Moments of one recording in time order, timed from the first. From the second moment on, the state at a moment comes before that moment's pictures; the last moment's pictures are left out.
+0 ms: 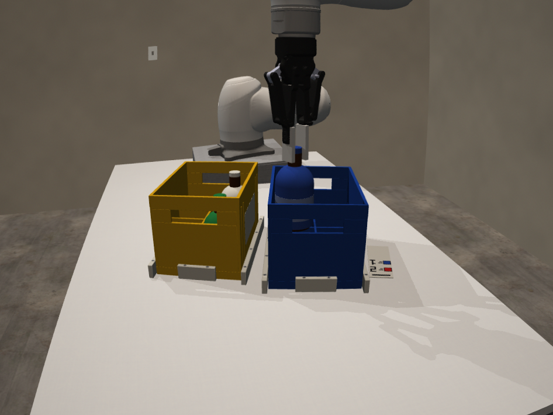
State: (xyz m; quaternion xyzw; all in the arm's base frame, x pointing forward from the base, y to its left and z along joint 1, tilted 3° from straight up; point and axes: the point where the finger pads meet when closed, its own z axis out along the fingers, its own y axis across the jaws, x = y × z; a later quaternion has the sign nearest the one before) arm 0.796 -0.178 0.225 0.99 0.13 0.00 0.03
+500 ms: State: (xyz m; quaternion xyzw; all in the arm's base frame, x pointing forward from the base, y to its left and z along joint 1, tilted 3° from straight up) arm 0.796 -0.178 0.212 0.99 0.13 0.00 0.03
